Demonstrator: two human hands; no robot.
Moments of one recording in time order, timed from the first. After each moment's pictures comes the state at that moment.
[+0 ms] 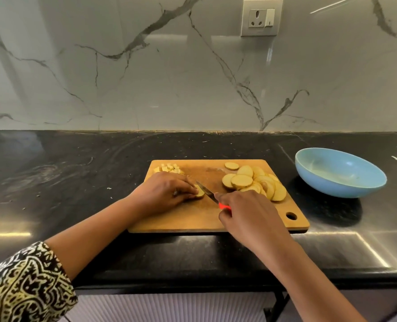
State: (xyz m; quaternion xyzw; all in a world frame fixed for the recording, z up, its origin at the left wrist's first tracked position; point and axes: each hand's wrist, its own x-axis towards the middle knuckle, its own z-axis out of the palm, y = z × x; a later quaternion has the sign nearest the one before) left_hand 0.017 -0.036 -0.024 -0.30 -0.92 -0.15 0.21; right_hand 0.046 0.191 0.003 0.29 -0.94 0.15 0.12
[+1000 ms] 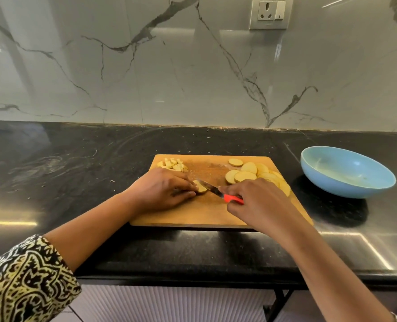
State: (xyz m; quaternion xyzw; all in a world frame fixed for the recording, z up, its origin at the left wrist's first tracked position) left_hand 0.026 -0.040 -0.023 -0.32 -0.92 -0.12 0.21; right_hand 0.032 0.201 0.018 0.32 -0.94 0.14 0.04
